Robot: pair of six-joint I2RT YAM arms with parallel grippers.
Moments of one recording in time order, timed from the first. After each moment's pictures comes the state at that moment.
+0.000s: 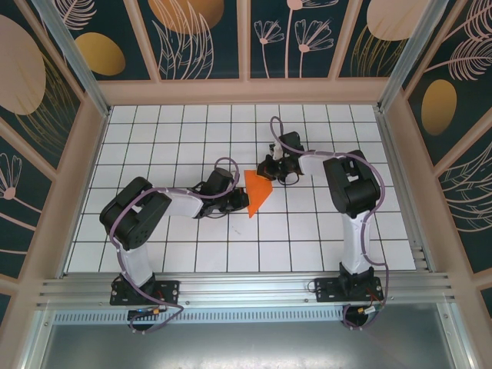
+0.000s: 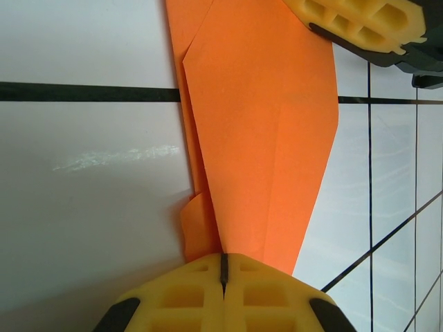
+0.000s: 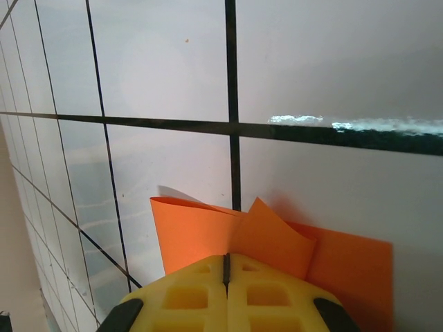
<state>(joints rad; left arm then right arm) -0.67 1.86 0.80 0.25 0.32 -0.86 0.40 2.11 1.26 -0.12 -0.62 0.66</state>
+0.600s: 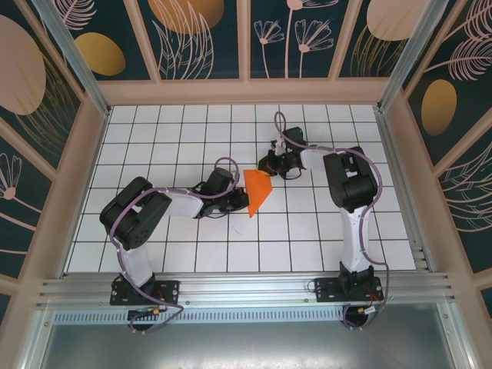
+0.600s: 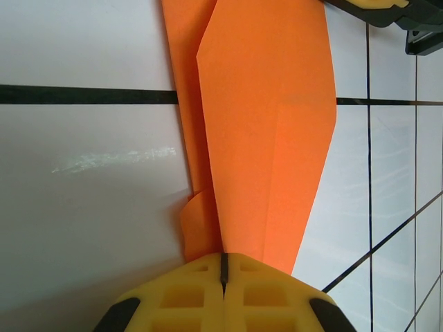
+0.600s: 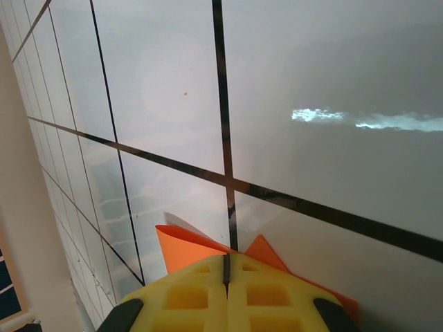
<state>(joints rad) -0.67 1.86 0.80 0.25 0.31 -0.86 0.35 2.18 1.36 -0.17 -0.72 0.65</state>
